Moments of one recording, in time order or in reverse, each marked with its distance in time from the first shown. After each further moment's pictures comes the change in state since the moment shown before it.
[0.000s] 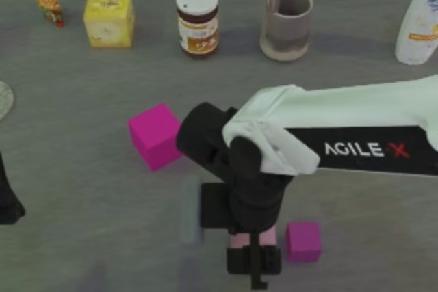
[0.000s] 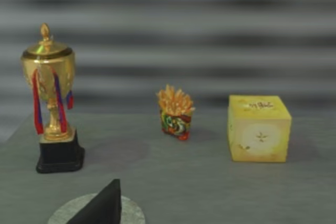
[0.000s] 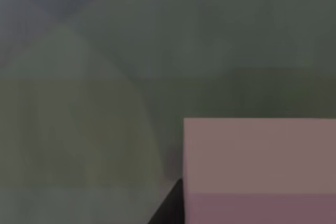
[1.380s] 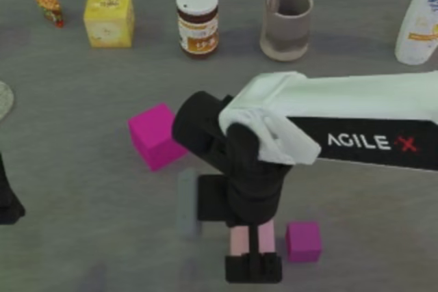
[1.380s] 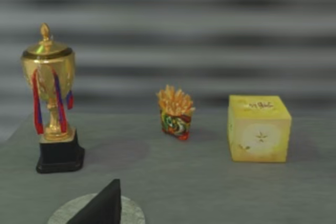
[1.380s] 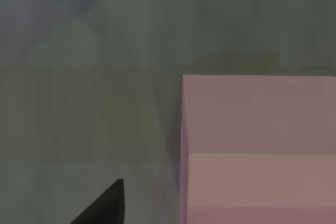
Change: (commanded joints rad) left arm 0.000 0.000 0.000 0.000 0.000 0.000; right arm 0.002 -0.025 0.055 -0.077 0.000 -0.003
